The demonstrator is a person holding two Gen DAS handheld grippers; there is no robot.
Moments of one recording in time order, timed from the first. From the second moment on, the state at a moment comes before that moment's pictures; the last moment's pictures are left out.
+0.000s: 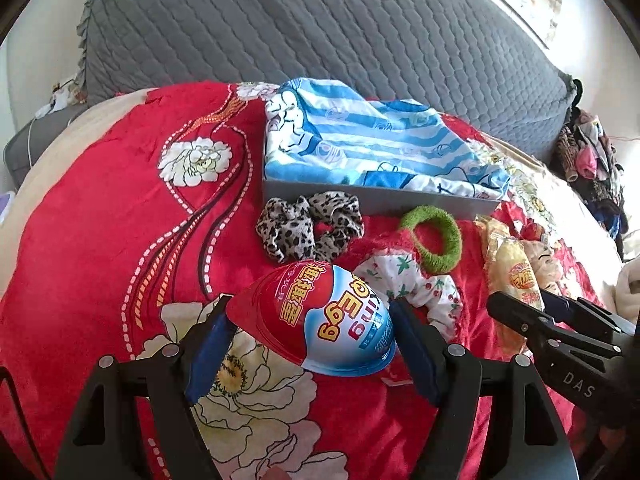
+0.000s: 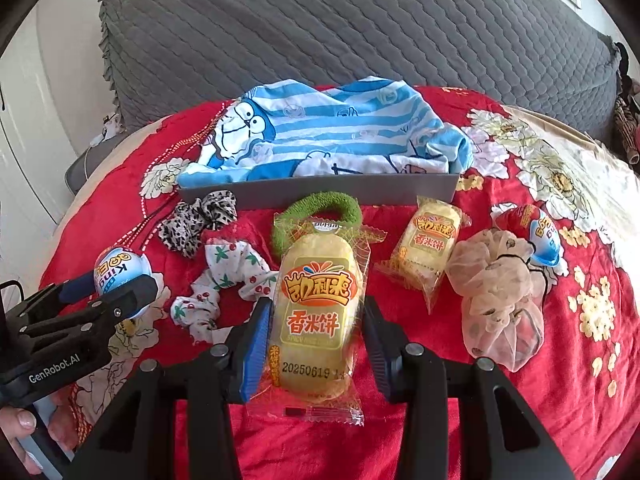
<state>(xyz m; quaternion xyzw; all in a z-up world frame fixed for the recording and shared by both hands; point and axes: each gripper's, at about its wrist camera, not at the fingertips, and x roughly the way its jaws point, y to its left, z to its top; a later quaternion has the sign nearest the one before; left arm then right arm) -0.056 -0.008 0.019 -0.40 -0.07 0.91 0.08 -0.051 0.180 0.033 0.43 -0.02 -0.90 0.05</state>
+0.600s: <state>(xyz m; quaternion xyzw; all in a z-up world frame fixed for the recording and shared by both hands) -0.075 -0.001 0.039 -0.40 -0.08 0.91 0.08 -0.063 0.183 0.060 0.41 -0.03 -0.91 0.06</state>
